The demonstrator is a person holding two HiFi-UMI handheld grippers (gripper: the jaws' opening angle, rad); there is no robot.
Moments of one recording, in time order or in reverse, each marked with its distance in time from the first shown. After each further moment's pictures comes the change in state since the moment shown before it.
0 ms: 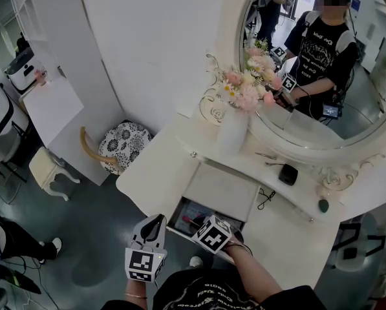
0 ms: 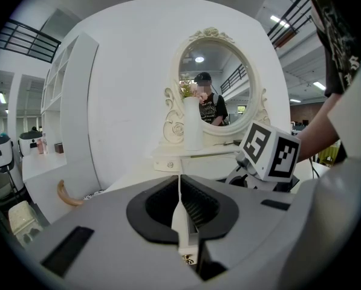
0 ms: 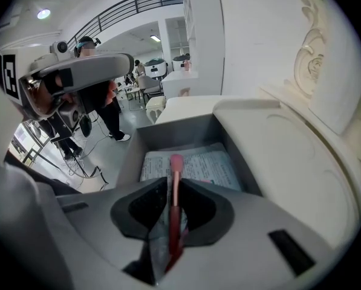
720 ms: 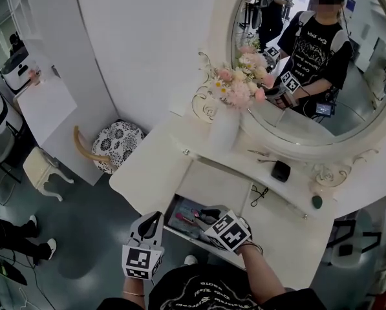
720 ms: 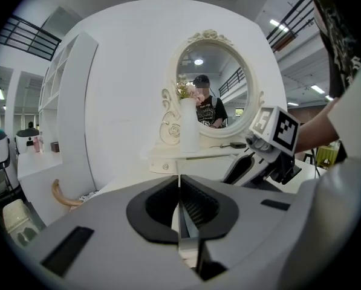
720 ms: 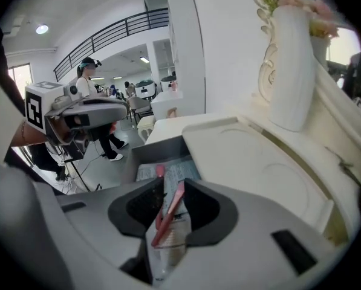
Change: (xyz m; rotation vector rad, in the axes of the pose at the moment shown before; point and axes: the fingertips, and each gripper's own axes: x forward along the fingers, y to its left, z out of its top) left arm 0.006 -0.011 0.002 -0.009 -0.020 -0.029; right arm -0.058 -0.030 0.000 0.119 -0.181 -0.067
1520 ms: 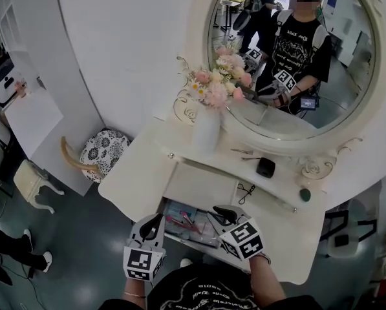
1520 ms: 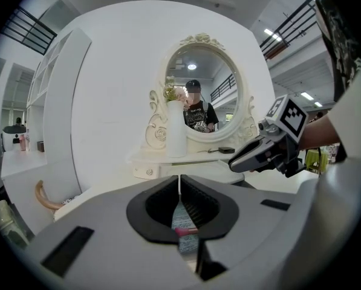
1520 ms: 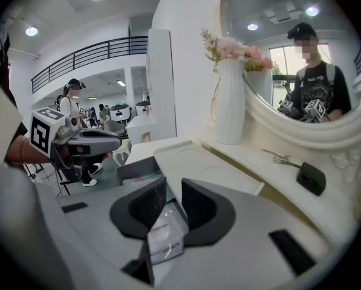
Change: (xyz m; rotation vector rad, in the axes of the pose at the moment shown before) left arm 0.016 -0.033 0.010 -0.001 -0.039 -0.097; right arm -0.086 -0.036 -0.003 0.129 -0.229 -0.251
